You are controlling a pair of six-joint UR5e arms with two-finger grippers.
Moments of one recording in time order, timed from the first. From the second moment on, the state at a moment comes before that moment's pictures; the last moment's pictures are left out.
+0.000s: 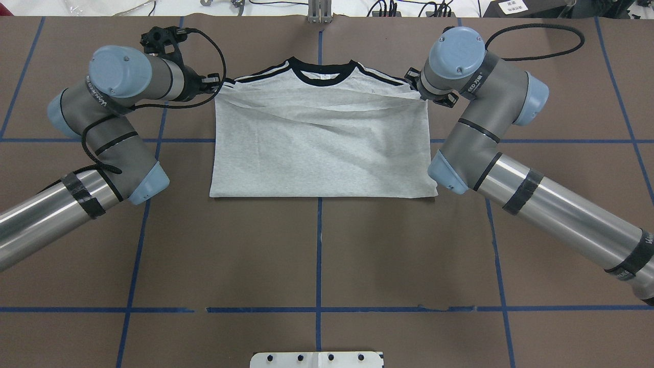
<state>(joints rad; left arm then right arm) -0.81 -2.17 -1.27 -2.33 -1.71 -1.23 0.80 -0.90 1.30 -1.24 1.69 1.61</state>
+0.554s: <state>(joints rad) -0.82 -2.21 -1.19 -2.36 -1.69 -1.21 0.83 -0.87 1.20 -1.19 1.69 1.60</state>
